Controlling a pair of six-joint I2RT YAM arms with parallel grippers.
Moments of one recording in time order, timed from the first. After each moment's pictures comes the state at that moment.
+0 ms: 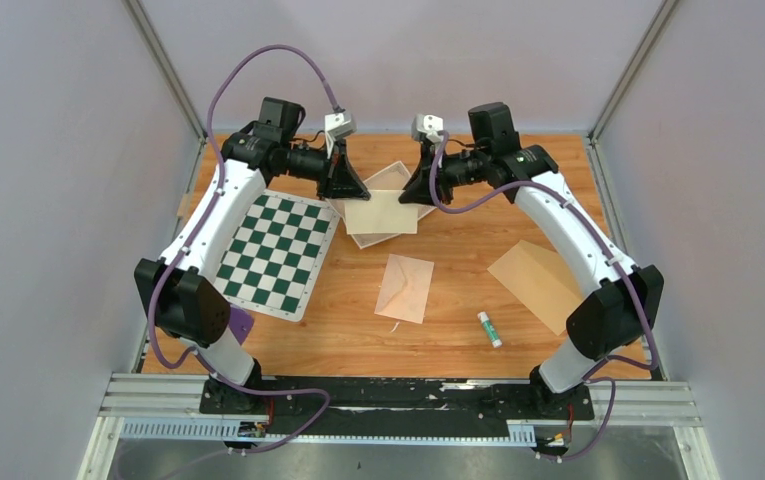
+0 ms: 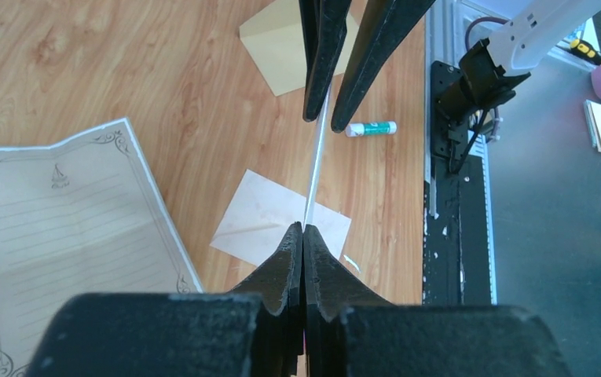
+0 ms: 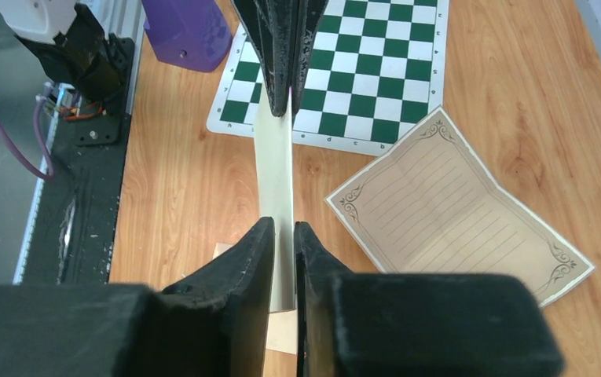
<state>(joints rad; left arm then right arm) -0.30 1.65 1.71 -0.88 1.11 0.45 0.42 1.62 1.65 -0.67 -1.00 -0.52</state>
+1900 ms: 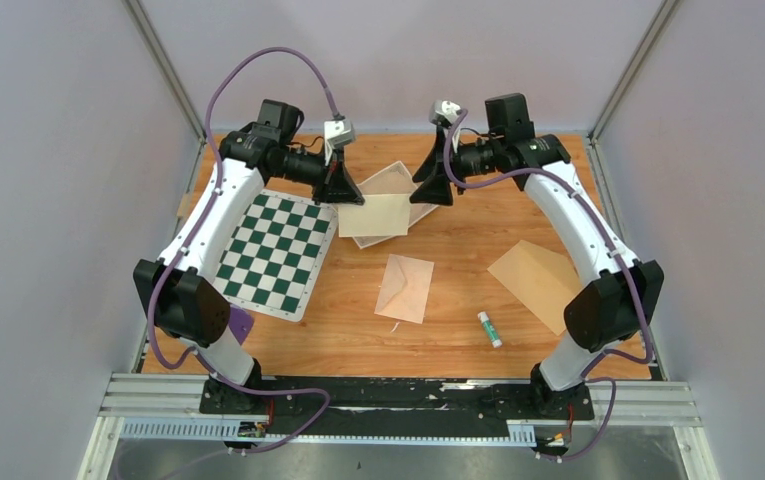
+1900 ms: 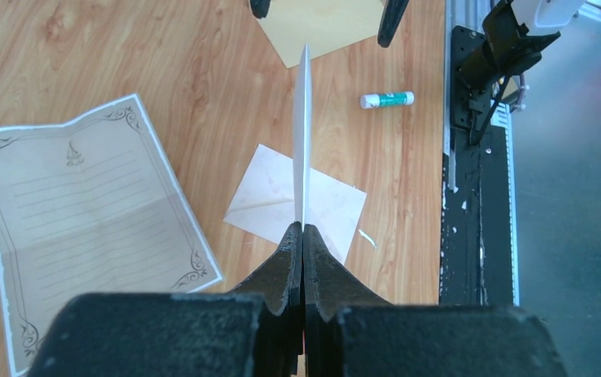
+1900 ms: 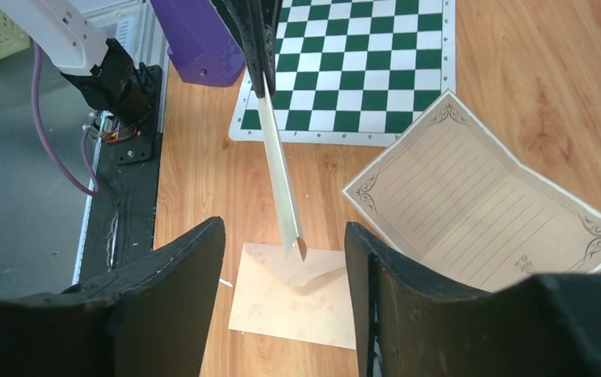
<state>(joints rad) -0.30 1.65 1.73 -1.00 1.06 0.60 0.34 1.66 1.71 -0.74 -1.10 -0.44</state>
